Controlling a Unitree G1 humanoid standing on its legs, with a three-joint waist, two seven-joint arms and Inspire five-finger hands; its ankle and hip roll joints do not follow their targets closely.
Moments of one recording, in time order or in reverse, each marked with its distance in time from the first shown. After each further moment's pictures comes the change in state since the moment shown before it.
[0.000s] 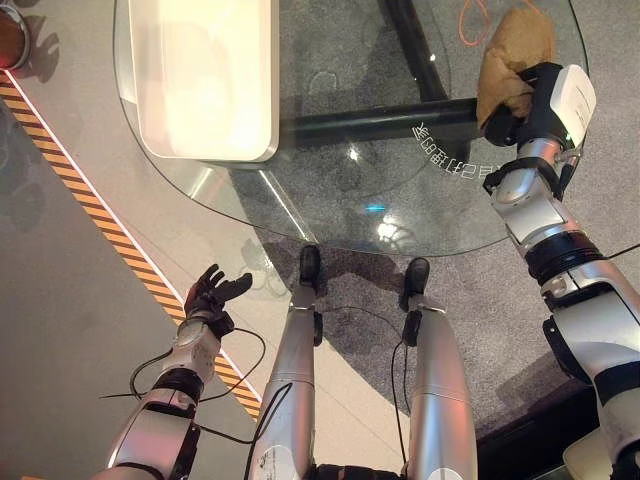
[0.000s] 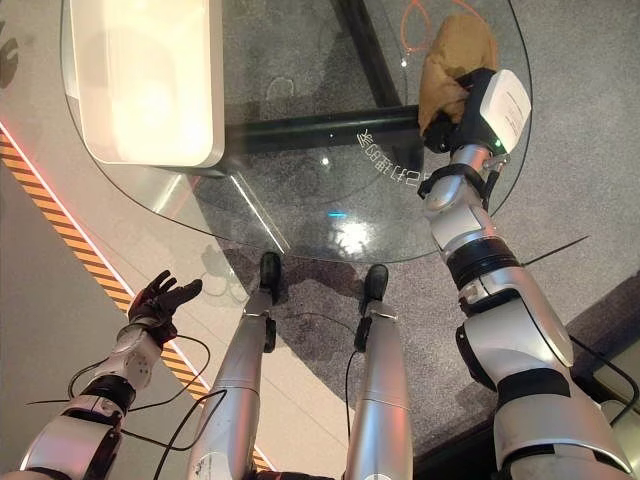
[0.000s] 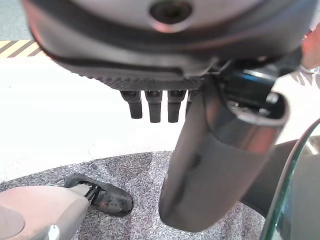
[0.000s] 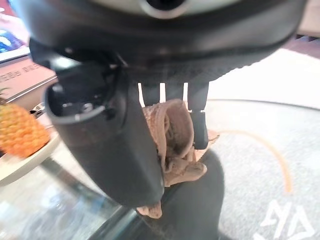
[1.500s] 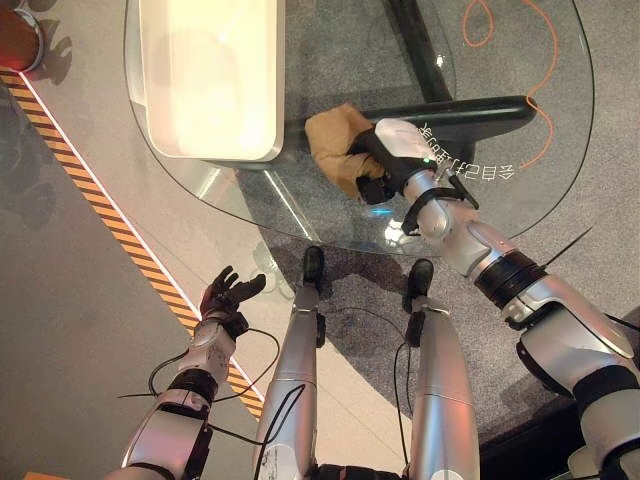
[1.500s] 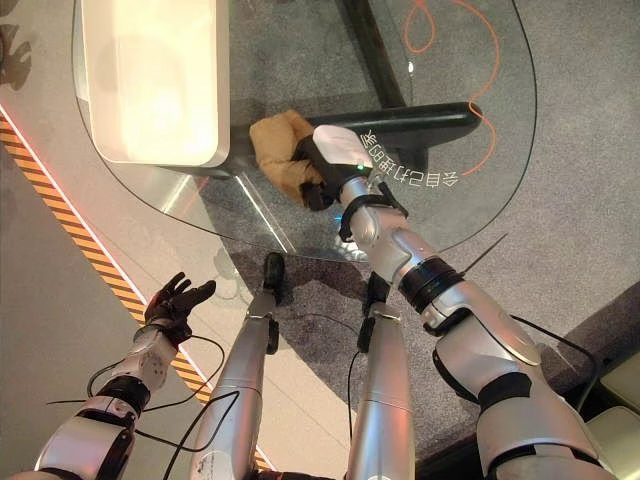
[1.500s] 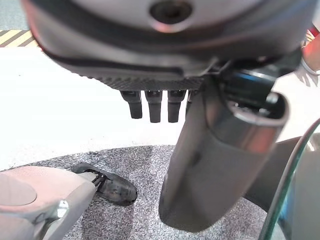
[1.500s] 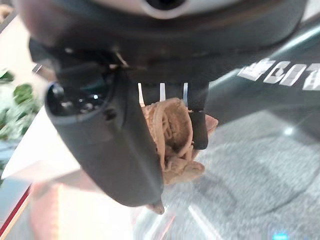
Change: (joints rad) left arm 0.000 -0.058 -0.001 -0.010 0.008 -0.001 0.023; right arm 0.063 0.105 0.265 -0.223 -0.220 -0.149 0.459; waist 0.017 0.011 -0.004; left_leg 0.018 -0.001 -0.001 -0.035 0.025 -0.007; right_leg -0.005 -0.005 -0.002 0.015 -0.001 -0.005
